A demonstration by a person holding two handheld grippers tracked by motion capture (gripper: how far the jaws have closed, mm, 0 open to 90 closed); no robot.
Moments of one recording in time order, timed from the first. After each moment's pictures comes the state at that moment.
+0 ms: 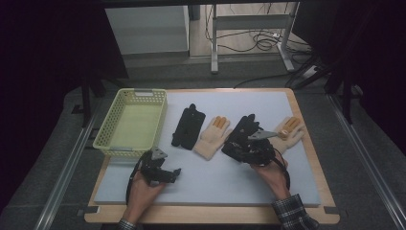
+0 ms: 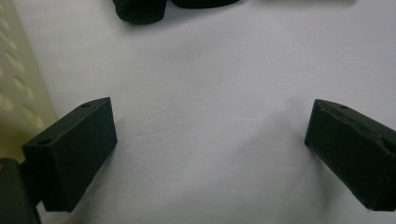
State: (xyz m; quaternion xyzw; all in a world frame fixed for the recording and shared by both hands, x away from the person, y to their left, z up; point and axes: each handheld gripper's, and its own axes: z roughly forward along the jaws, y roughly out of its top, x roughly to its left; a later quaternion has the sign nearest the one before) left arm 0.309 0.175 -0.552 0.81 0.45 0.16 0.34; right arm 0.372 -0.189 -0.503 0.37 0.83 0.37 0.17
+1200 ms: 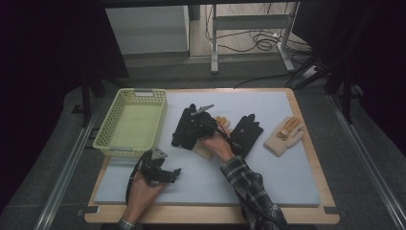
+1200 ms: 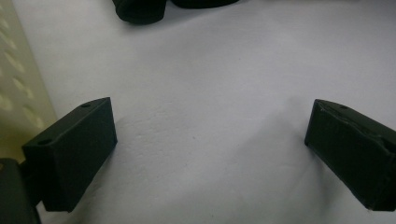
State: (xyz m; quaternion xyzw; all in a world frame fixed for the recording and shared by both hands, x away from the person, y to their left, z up) left arm 0.309 0.176 -0.552 0.81 0.45 0.16 0.34; right arm 0.477 -0.015 -0.523 0.32 0.87 0.36 0.12
